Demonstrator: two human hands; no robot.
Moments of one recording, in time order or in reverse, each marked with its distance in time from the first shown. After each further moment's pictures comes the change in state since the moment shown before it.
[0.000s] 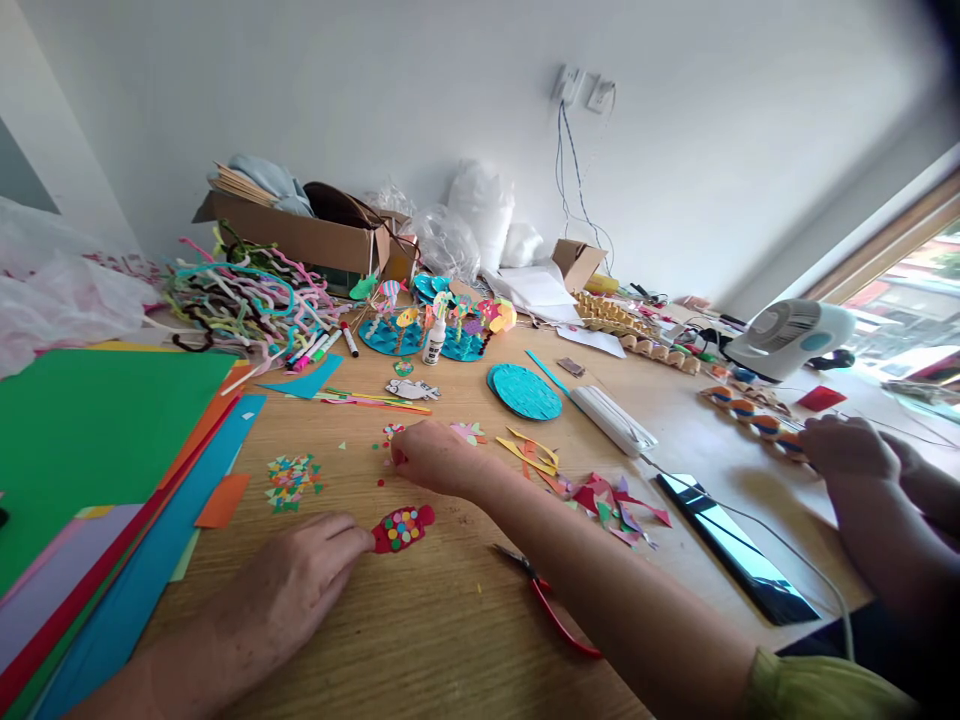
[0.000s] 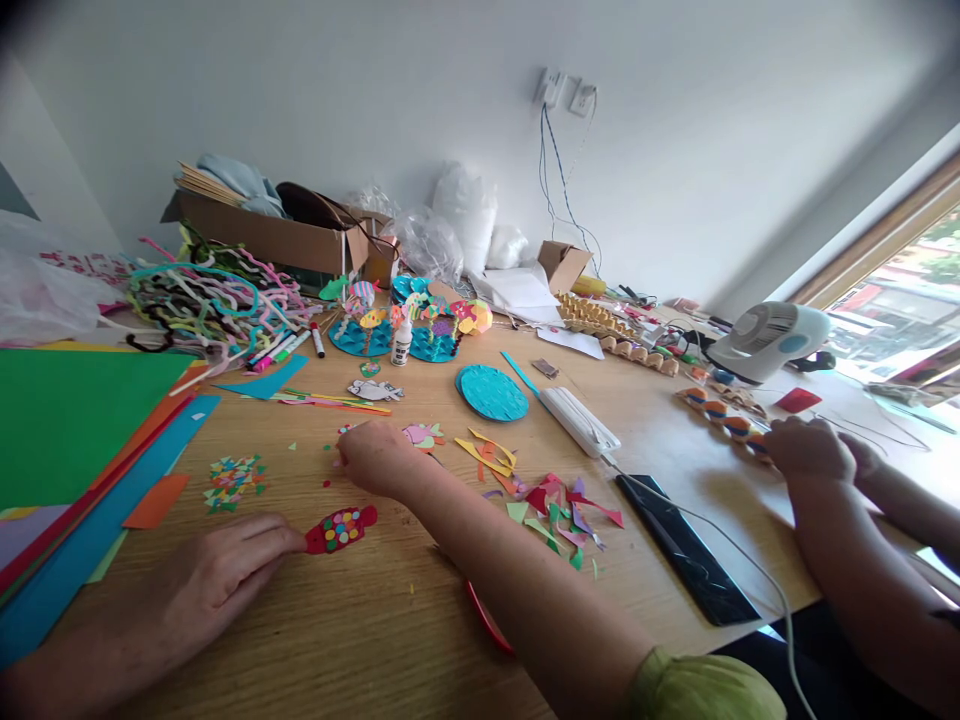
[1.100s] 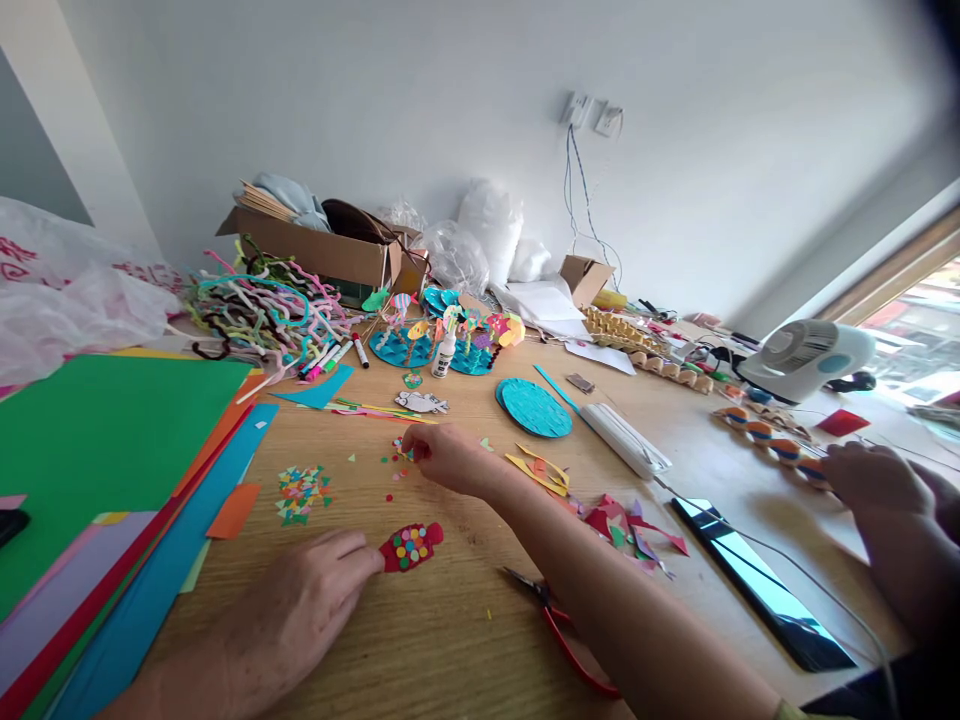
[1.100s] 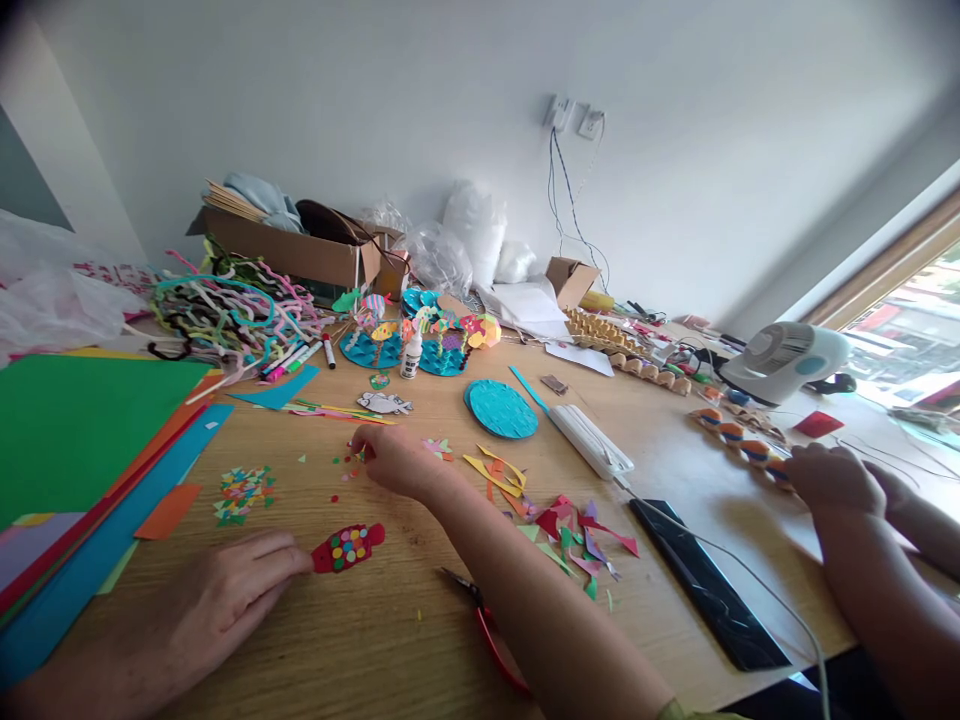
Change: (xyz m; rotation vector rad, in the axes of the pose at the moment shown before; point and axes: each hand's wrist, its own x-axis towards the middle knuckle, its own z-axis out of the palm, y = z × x) left_hand -0.001 0.001 0.003 -0.018 -0.051 -0.011; right_hand 0.008 0.023 0.007 0.259 0.175 0.004
